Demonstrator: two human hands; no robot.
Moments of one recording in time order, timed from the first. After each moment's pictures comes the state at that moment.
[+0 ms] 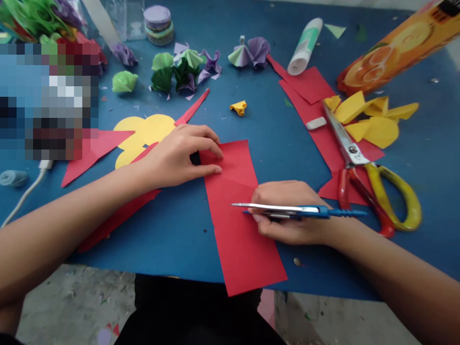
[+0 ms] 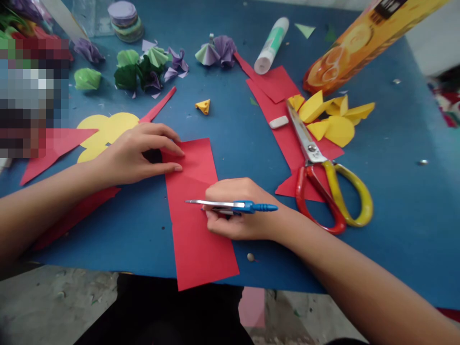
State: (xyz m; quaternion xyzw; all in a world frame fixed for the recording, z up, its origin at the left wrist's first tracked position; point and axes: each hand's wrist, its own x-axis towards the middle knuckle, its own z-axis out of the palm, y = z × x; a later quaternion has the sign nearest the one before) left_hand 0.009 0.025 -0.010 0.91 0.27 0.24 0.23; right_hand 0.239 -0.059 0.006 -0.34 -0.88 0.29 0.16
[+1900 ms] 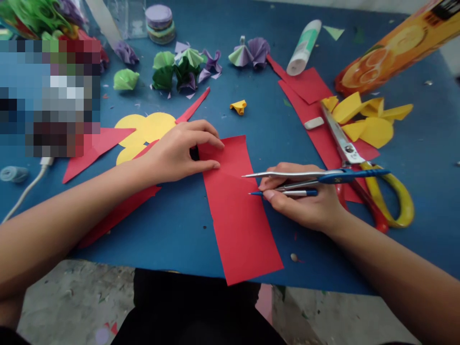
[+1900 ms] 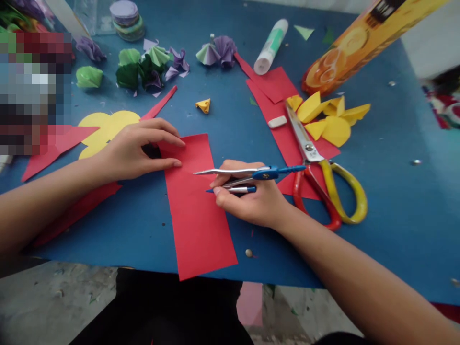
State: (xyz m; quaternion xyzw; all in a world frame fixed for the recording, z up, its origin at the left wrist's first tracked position) left_hand 0.008 0.026 -0.008 0.90 0.30 0.23 0.23; right_hand 0.243 -0.057 0.002 -0.46 -0.74 0.37 0.33
